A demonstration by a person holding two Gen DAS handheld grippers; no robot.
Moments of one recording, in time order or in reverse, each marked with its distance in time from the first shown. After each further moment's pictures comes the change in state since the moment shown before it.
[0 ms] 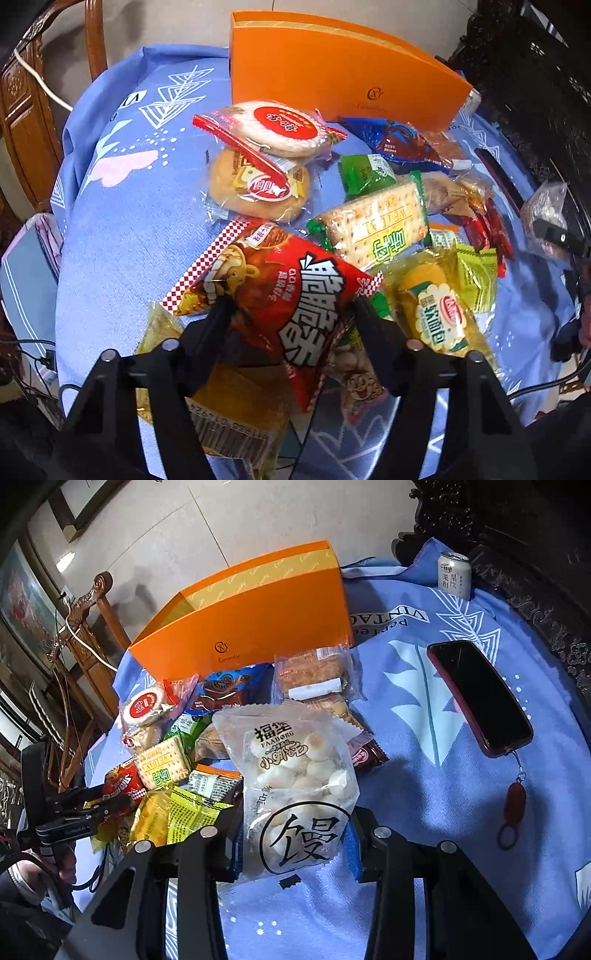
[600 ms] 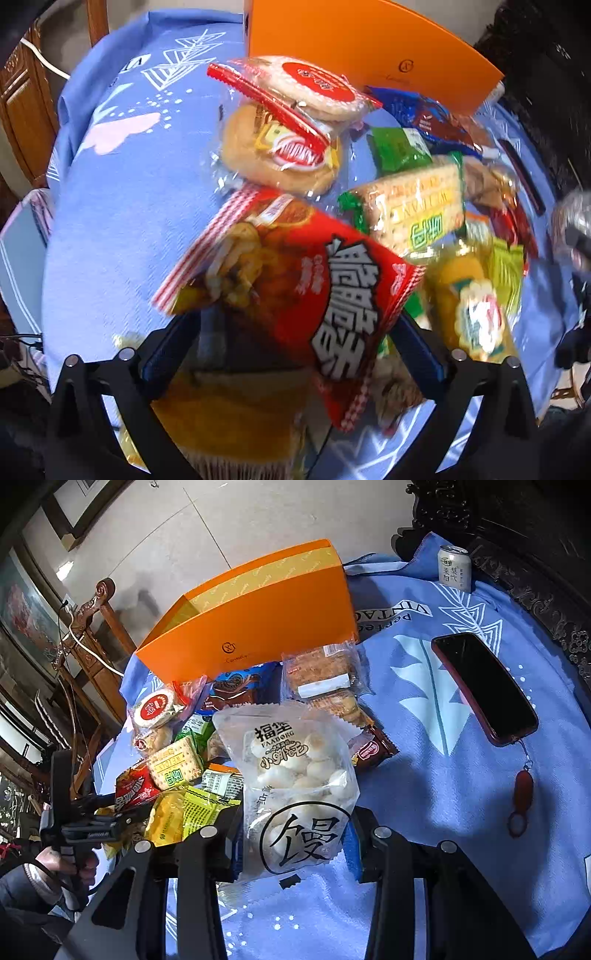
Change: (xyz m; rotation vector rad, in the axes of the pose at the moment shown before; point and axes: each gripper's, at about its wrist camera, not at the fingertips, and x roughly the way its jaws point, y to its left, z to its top) left arm 0.033 0.017 0.009 -0.057 0.106 0.008; right arm -0.005 0.003 -0.003 0.025 0.003 0.025
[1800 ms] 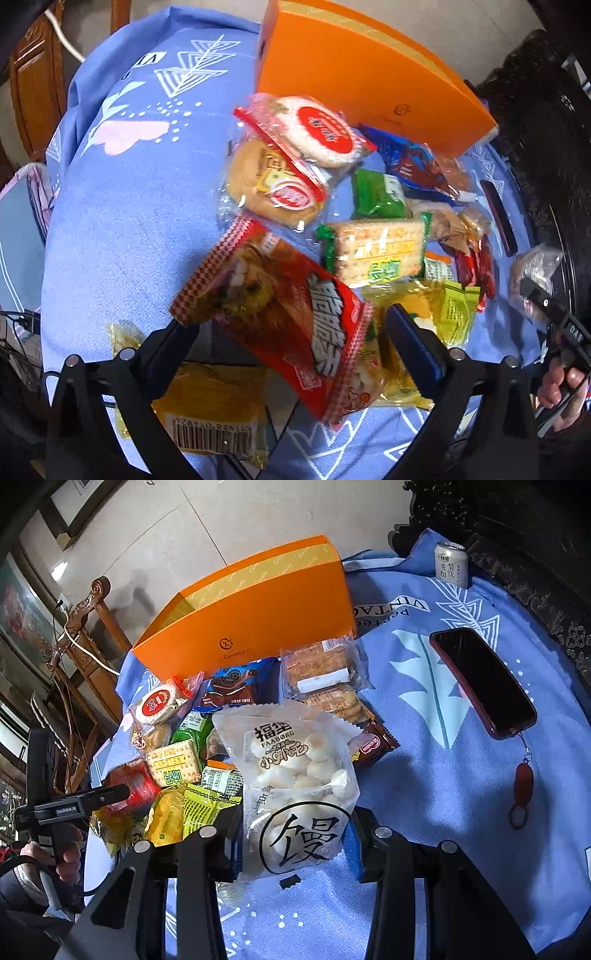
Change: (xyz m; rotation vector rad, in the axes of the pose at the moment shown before) left arm -0.029 0.008 0.013 -0.142 -0.004 -0.098; right arm 0.004 0.003 -0.002 0.009 0.019 -0.020
